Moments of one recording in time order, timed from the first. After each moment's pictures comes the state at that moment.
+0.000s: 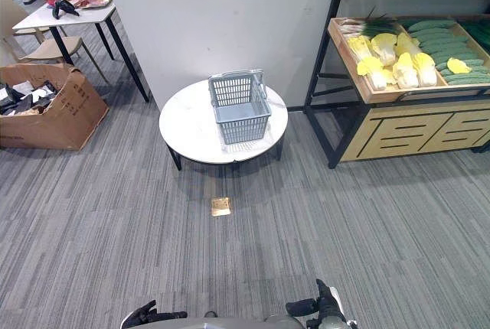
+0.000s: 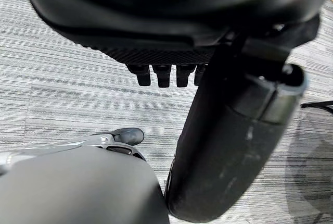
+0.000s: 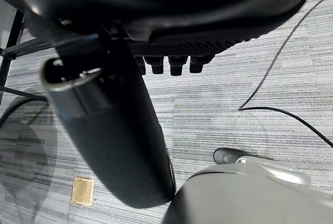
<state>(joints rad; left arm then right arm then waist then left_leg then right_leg) 0.06 0.18 -0.07 1.29 -0.32 -0.14 0.03 0.01 -0.19 0.19 1.25 0.13 -0.12 -0.19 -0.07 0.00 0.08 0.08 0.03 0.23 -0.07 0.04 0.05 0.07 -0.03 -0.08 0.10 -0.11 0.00</state>
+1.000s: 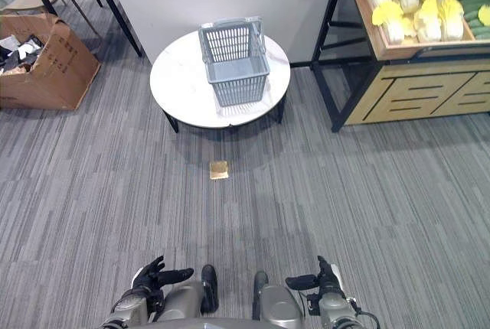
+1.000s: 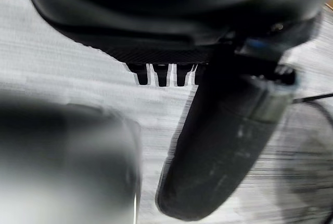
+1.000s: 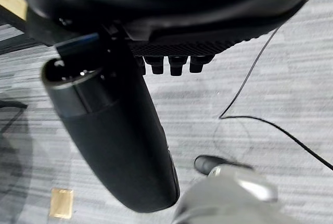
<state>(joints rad) -0.09 0.15 -0.08 1.18 -0.35 -0.16 0.09 -0.09 -0.22 0.16 1.27 0.16 -0.13 -0.21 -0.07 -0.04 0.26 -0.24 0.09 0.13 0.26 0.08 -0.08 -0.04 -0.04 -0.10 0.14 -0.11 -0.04</state>
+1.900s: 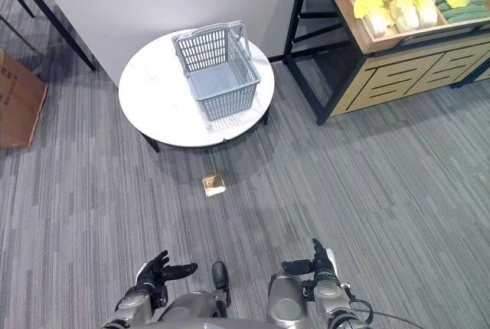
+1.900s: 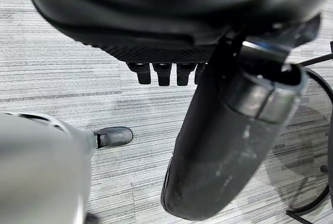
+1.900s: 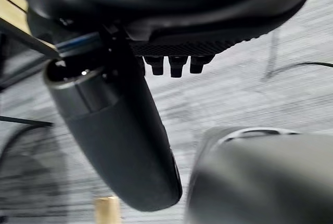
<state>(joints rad) -0.06 0.16 -0.09 1.17 -0.35 -0.15 0.09 -0.10 -0.19 0.16 1.13 0.15 -0.14 -0.22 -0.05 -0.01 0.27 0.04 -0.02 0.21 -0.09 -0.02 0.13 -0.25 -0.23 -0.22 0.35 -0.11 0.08</state>
